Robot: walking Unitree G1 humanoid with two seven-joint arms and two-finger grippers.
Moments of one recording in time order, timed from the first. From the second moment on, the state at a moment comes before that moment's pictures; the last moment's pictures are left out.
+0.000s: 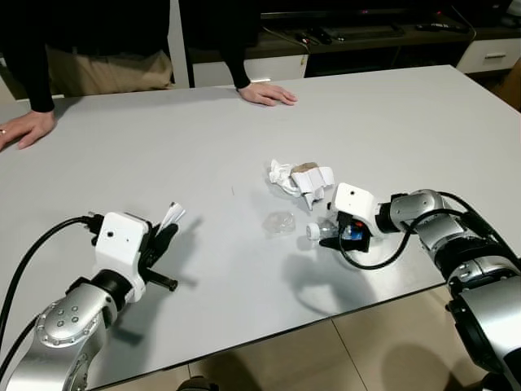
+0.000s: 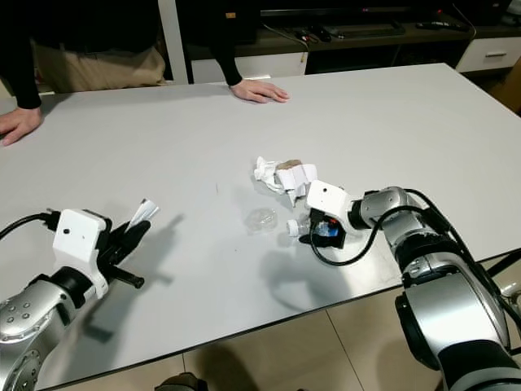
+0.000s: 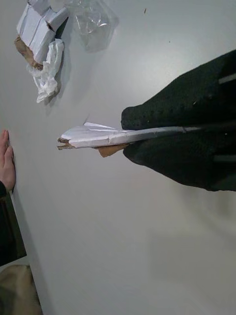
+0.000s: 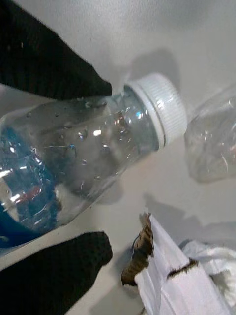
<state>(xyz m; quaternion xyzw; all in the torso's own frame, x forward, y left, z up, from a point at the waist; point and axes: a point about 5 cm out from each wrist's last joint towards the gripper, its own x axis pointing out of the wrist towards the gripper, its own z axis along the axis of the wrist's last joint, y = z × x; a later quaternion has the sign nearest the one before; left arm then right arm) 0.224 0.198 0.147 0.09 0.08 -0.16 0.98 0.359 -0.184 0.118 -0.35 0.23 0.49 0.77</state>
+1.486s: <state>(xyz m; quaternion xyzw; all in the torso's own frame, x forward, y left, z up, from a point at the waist) 0.252 0.156 0.132 0.02 0.08 -0.17 0.98 0.278 -0.243 0.114 -0.10 0.13 0.20 0.97</state>
